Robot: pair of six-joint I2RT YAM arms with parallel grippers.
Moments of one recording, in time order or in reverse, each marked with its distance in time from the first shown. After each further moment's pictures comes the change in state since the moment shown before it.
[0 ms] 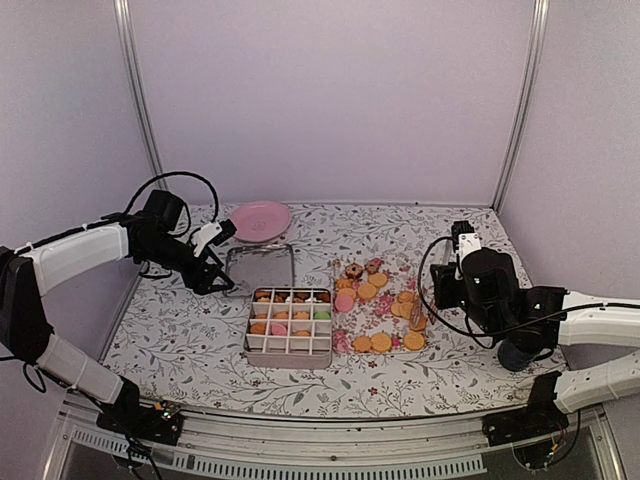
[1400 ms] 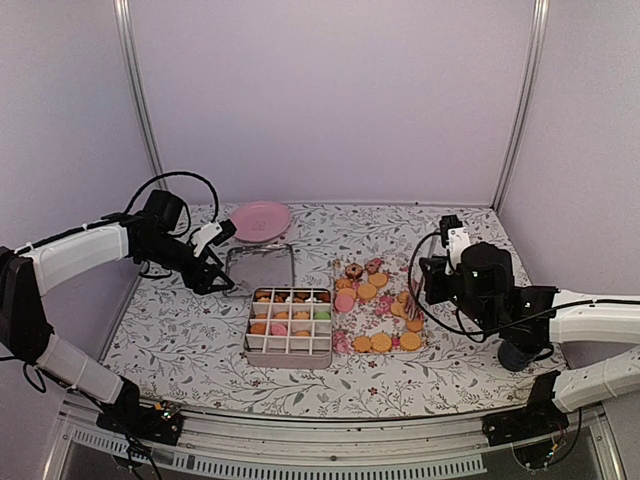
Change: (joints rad) left arm 0.000 0.000 0.000 0.000 0.000 0.000; right arm -0.039 0.053 -0.008 0.181 -0.119 -0.098
